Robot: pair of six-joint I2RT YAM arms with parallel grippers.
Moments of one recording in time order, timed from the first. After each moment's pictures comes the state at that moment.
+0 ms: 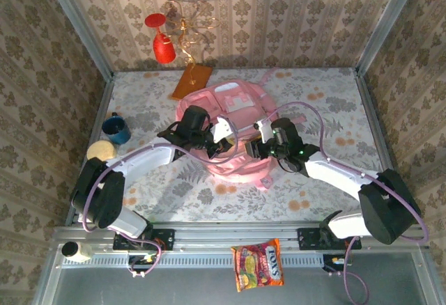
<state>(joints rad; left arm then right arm) -0.67 1.50 0.94 -0.15 0.54 0.42 0.54 1.36 0.71 0.03 -0.22 0.16</state>
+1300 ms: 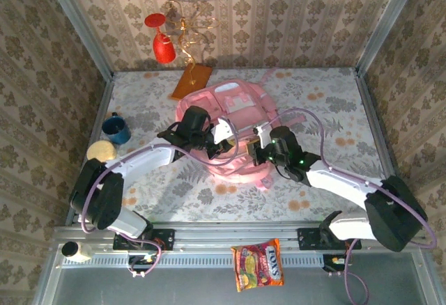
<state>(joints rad) -0.67 1.48 0.94 -0.17 0.53 0.47 0.60 1.26 0.63 0.09 -0.07 0.24</state>
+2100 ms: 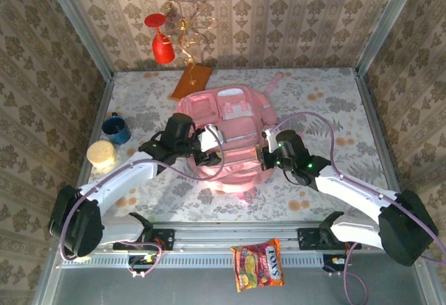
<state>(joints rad) -0.68 1.25 0.83 -0.23 0.47 0.57 0.60 1.16 0.60 -0.07 -0.08 0.25</state>
